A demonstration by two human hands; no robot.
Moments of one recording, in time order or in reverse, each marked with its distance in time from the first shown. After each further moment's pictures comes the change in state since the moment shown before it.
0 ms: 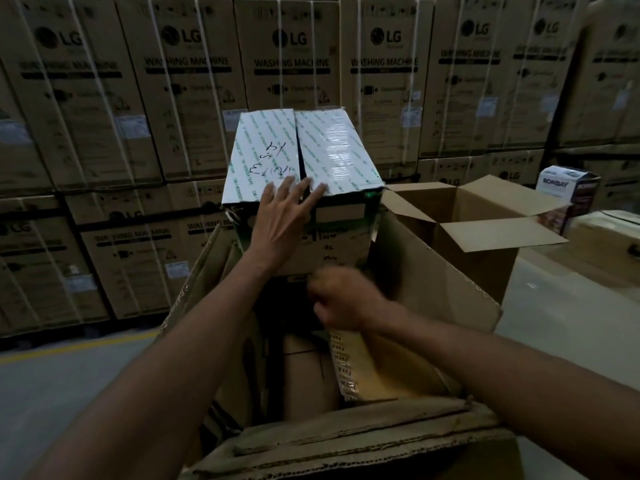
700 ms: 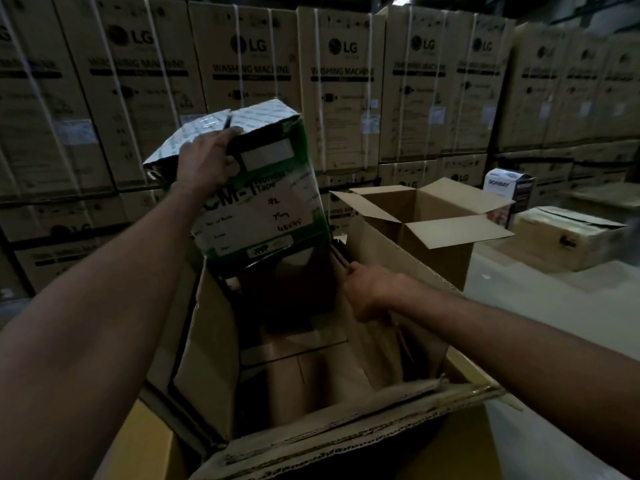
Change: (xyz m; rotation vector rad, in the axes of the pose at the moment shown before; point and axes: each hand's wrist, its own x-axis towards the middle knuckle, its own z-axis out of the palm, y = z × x) left_hand 0.083 -0.106 -0.030 -0.192 -0.101 -0.275; right_hand -0.024 0.015 -0.064 -0.284 -0.787 0.420
